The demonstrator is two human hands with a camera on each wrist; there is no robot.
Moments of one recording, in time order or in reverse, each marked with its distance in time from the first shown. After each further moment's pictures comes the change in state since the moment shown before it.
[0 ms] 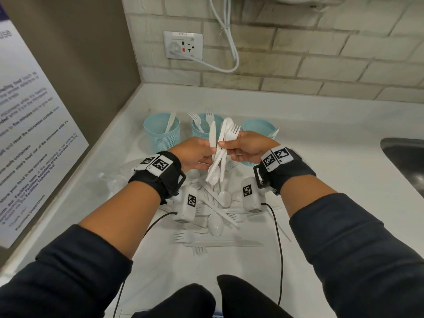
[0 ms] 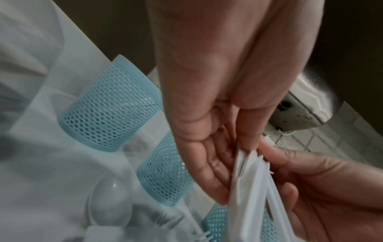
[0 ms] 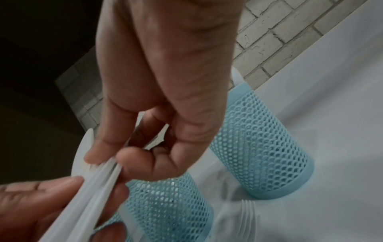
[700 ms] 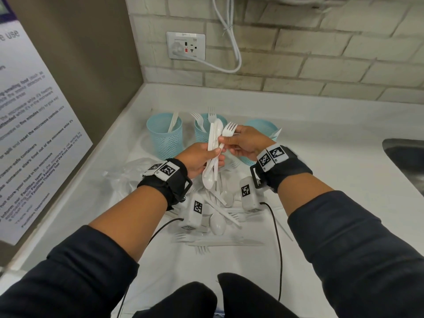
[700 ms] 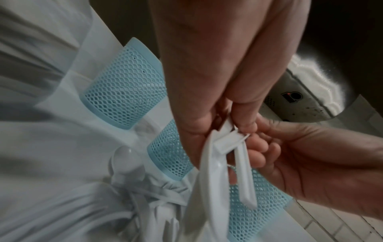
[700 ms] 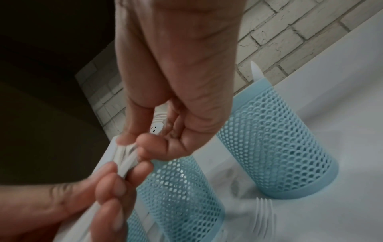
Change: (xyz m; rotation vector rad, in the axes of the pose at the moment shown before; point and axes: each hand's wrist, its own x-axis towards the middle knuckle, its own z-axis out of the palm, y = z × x) left_hand 0.000 -0.014 0.010 -0.214 0.053 0.042; right_hand 0.007 -0.003 0.008 -0.038 0.142 -0.101
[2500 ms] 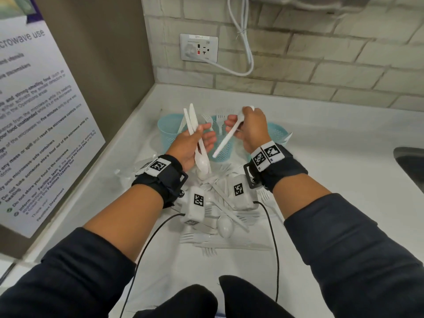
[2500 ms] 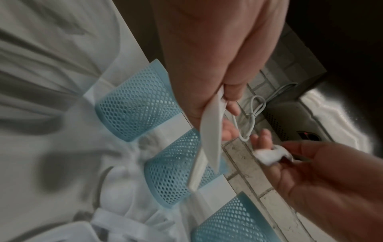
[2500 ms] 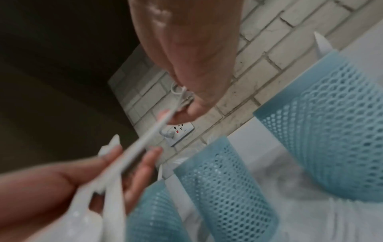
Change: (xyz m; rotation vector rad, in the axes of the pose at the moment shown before) left_hand -0.007 0.016 -0.027 -0.355 0.196 0.191; right_hand 0.007 -0.033 0.035 0.500 0.339 -0.212
